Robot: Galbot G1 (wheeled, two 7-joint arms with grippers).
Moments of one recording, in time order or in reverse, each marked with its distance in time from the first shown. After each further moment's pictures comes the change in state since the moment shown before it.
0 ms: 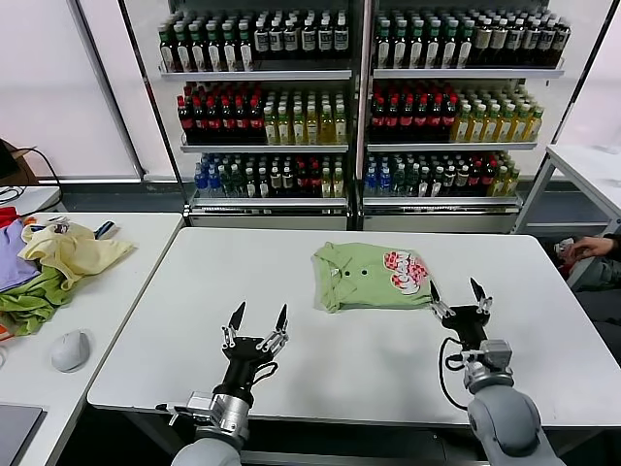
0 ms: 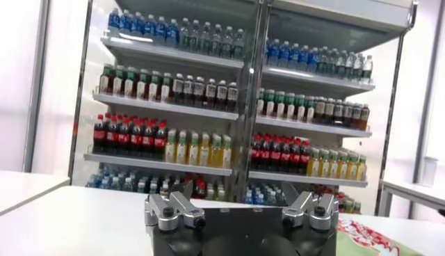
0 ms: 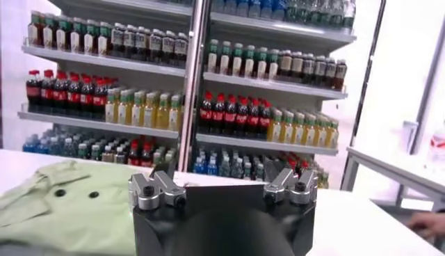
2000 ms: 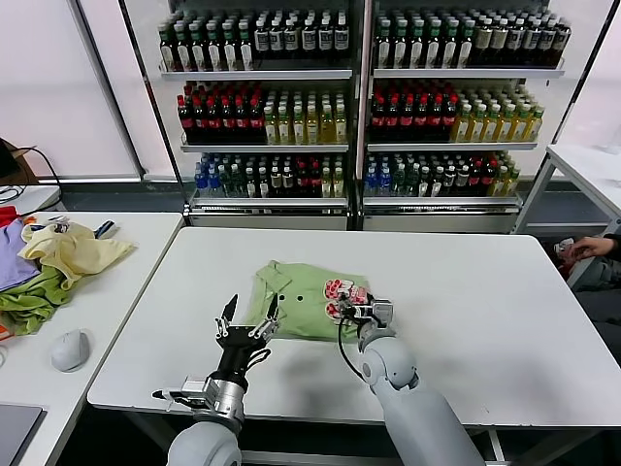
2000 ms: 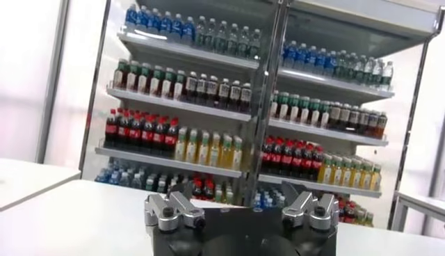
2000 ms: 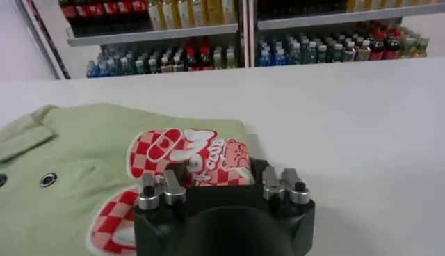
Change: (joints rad) left arm -0.070 0.016 -0.011 0.047 -0.088 0.000 -0.043; right arm 0.405 0.228 -0.386 -0.342 0.239 -0.365 0.247
